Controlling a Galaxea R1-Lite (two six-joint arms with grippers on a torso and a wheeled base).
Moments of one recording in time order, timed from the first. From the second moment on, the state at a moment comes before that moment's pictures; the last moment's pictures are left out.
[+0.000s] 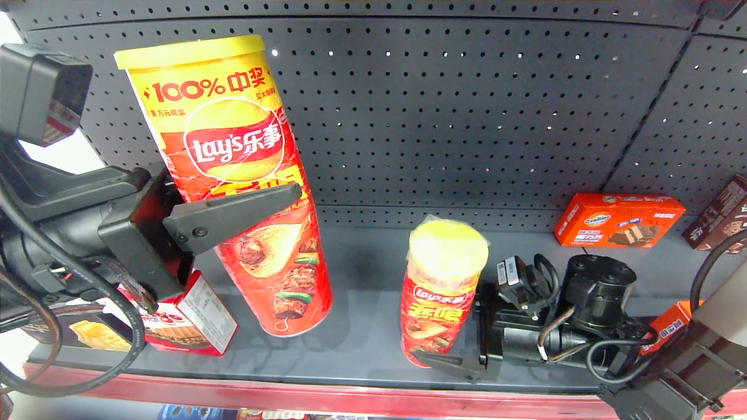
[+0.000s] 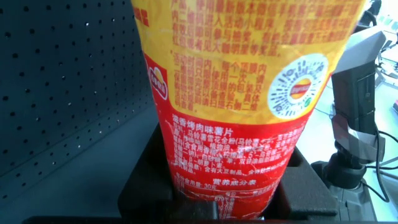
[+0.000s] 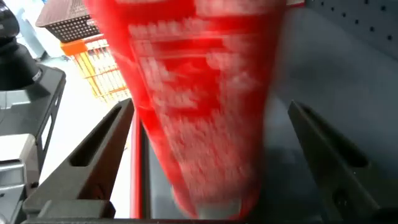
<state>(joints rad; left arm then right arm) -0.36 1.35 -0.67 -0.90 -0.77 -0.20 0.54 1.96 -0.52 -1.39 0.79 -0.18</state>
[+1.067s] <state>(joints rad) -0.36 1.35 -0.65 -0.91 -0.77 -0.20 0.41 1.89 -0.45 -1.39 0.79 -0.18</state>
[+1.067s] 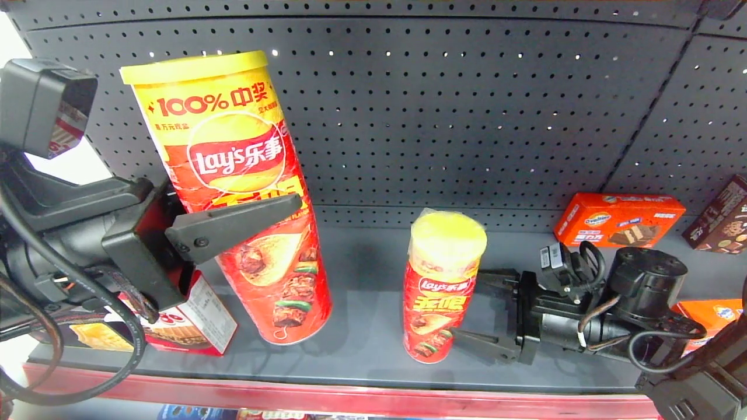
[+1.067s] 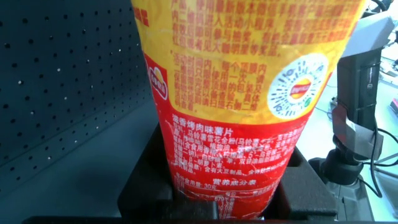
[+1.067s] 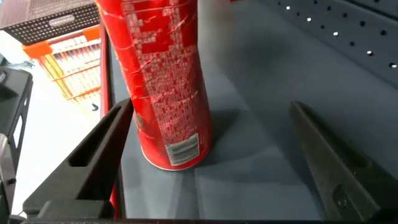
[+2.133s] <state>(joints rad) -0.36 1.30 -0.60 -0.91 -0.77 -0.20 -0.03 1.09 -0.28 -0.97 0.76 -0.09</state>
